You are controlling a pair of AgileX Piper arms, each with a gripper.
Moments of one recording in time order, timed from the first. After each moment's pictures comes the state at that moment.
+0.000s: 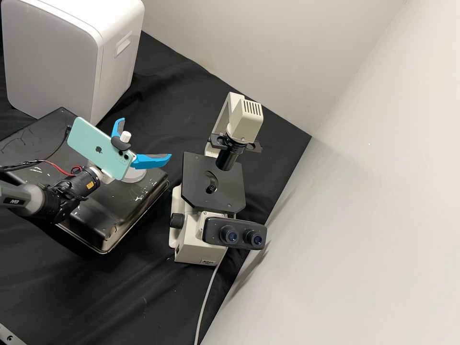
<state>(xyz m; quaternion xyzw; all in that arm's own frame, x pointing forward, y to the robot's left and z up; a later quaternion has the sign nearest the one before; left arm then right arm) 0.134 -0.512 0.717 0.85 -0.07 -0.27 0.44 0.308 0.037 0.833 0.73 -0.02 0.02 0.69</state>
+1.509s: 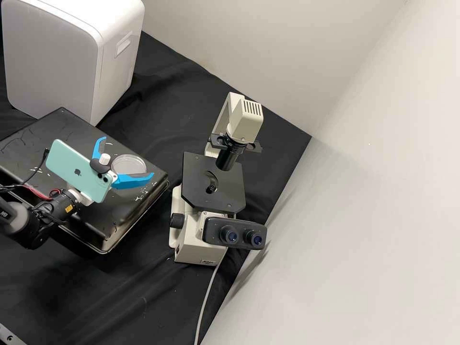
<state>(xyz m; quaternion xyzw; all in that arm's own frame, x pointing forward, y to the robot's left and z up) 0.132 -0.513 0.716 0.85 -0.07 -0.28 0.44 0.256 0.014 0.801 0.73 -0.01 0.01 0.69</state>
